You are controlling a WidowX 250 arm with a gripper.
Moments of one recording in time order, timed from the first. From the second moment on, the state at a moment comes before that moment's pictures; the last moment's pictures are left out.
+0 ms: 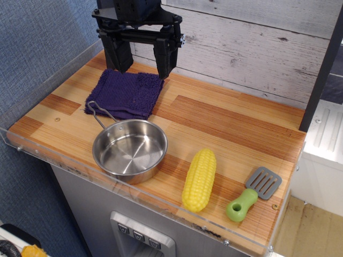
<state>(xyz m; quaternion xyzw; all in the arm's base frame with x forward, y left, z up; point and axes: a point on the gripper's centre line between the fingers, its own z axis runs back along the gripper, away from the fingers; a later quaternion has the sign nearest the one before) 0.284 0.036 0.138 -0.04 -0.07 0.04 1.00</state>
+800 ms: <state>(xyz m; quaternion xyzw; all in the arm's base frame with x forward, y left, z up) 0.297 0.093 0.114 -0.05 -0.04 0.08 0.99</state>
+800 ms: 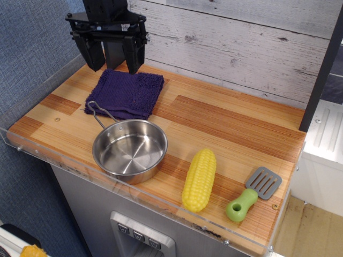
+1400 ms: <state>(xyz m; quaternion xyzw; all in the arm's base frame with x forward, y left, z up) 0.315 0.147 0.074 0.02 -0.05 0.15 0.99</state>
